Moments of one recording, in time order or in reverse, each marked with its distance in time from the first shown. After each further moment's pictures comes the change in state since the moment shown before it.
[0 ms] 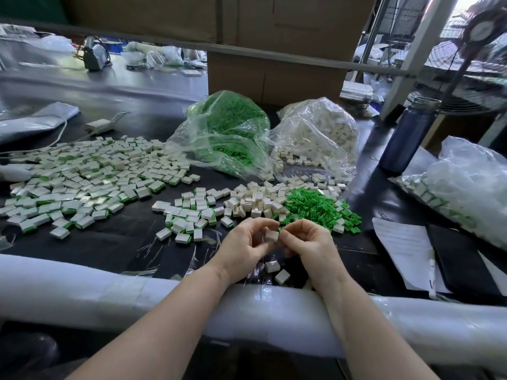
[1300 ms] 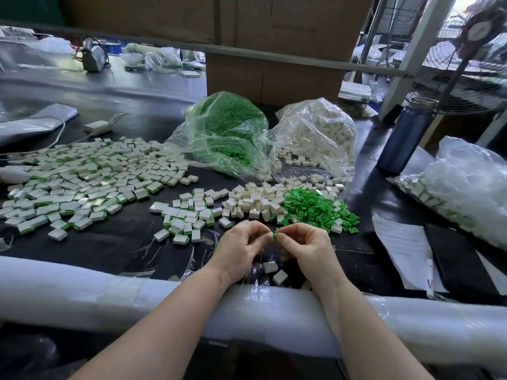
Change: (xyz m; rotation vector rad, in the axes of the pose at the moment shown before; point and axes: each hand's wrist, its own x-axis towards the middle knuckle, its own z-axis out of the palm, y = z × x) left_hand 0.003 -0.006 0.000 0.107 0.043 0.007; right_hand -0.002 0.000 0.002 -0.086 0.015 -0.037
